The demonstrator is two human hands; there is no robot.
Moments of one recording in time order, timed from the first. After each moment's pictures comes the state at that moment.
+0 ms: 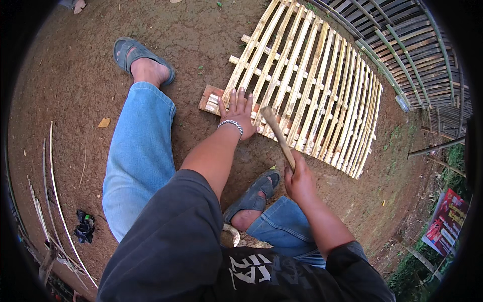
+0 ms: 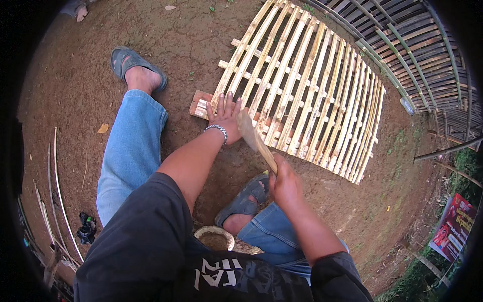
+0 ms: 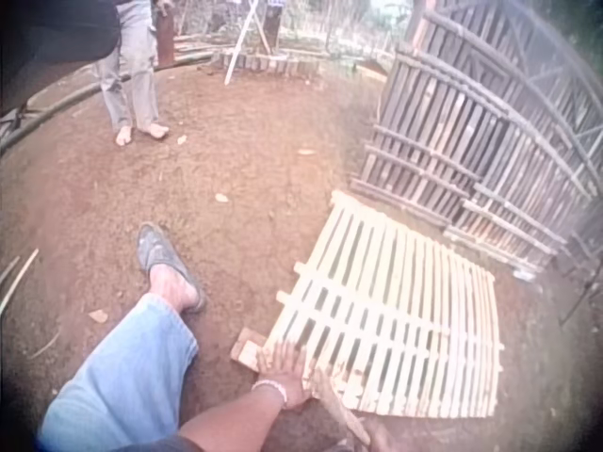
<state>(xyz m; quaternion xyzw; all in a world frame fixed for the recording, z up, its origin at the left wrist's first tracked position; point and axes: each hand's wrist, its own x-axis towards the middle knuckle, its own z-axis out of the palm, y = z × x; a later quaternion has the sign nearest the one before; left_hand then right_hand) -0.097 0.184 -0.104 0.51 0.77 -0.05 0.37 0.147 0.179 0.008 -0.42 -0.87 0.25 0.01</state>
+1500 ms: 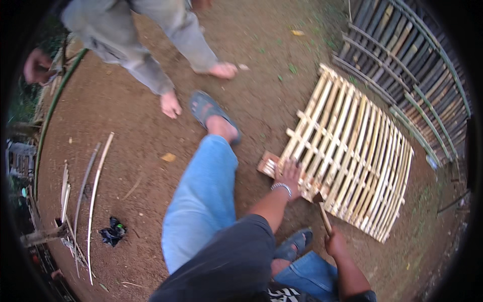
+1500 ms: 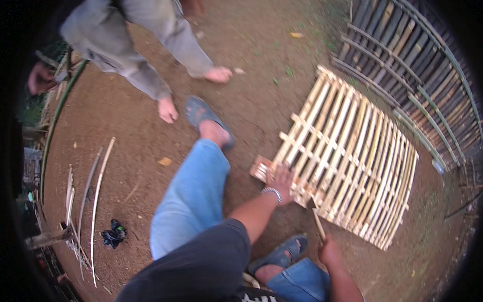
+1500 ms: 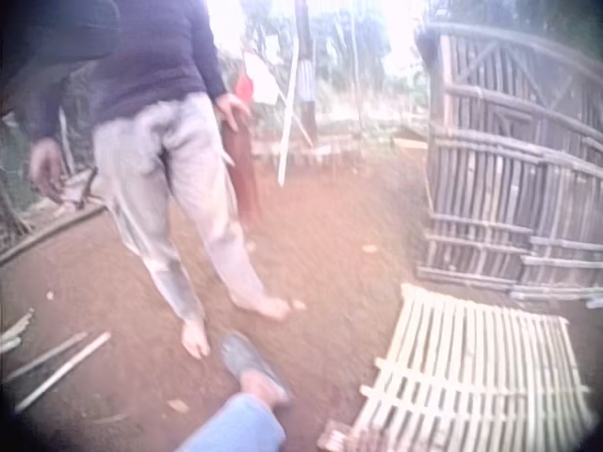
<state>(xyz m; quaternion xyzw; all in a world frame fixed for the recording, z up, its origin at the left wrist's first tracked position) -0.098 0.180 -0.120 0.52 0.77 -0.05 0.36 0.222 0.191 -0.043 -0.52 -0.78 0.29 -0.21</state>
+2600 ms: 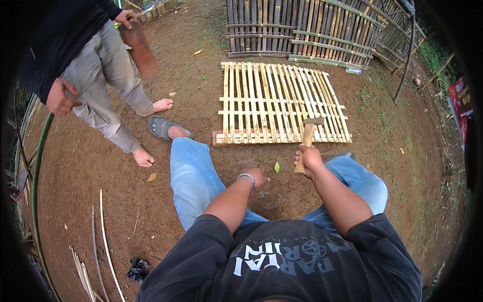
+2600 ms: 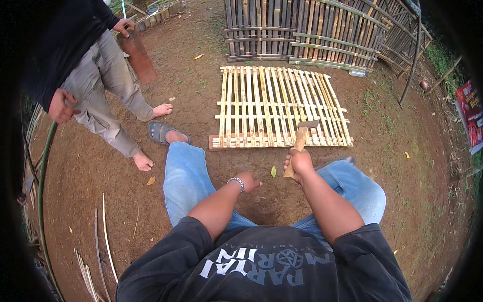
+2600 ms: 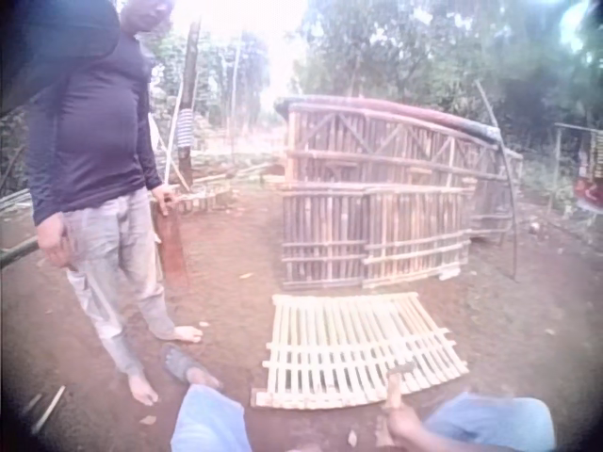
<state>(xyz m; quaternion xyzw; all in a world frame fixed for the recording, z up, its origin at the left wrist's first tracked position) 0.003 0.017 -0.001 0.65 0.62 -0.07 0.43 0.211 0.088 0.103 -0.62 -0.29 0.64 0.35</state>
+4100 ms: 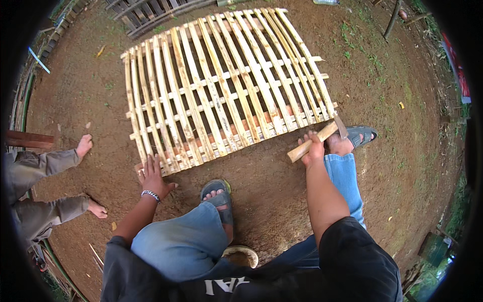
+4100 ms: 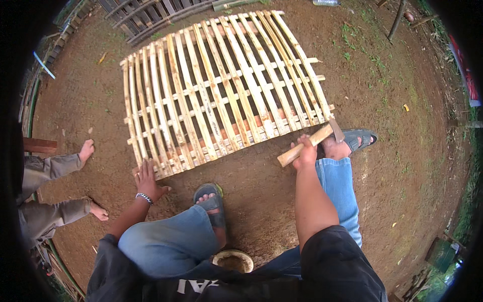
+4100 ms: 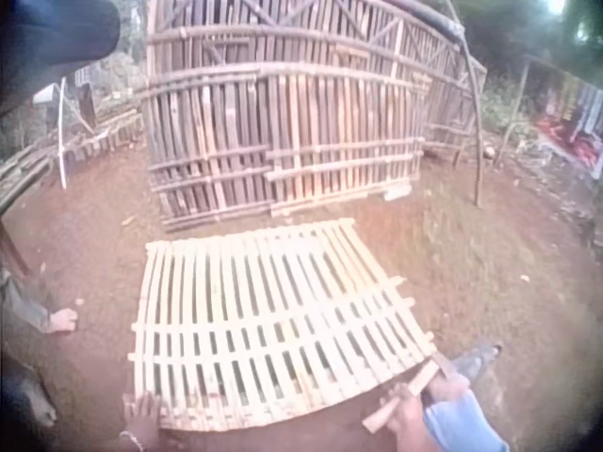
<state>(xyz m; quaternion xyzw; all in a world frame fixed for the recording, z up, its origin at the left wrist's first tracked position) -0.075 0.175 -0.065 0.57 0.76 -0.21 0.21 0.459 0.269 -0.159 -0.62 0.00 0.51 0.60</state>
